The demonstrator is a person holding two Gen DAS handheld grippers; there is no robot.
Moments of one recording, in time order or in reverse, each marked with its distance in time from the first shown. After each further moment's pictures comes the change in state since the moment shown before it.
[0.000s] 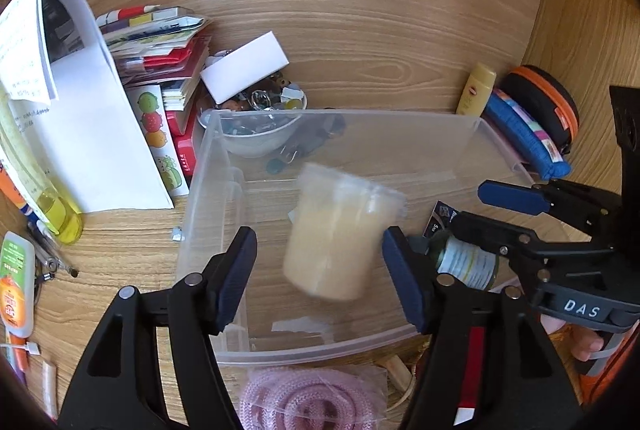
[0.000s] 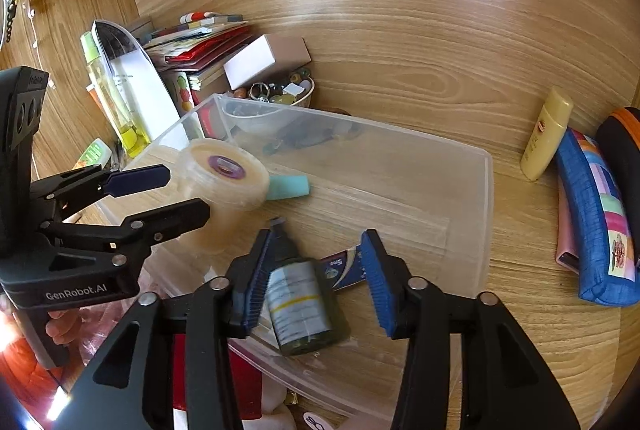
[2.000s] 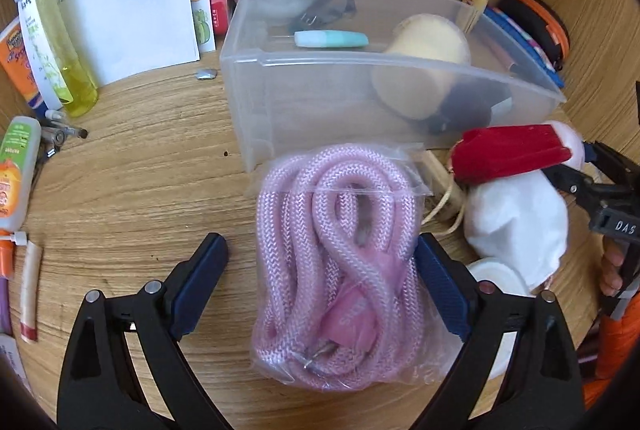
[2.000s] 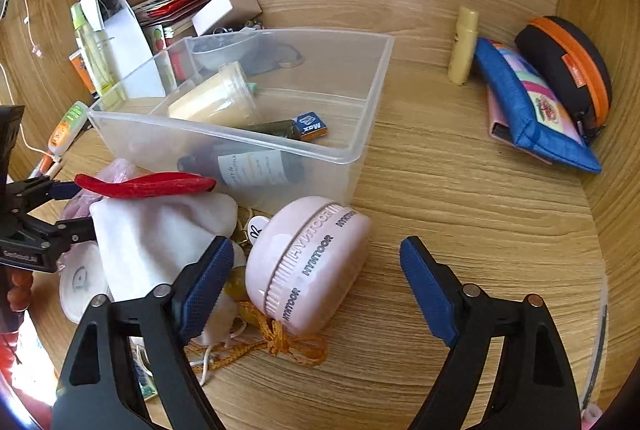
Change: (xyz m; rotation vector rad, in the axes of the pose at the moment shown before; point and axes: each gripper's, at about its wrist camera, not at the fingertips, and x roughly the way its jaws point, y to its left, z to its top) left arm -0.021 0.023 -0.094 0.014 0.223 -0.002; right arm -0.047 -0.012 -0.094 0.090 0.063 -0.125
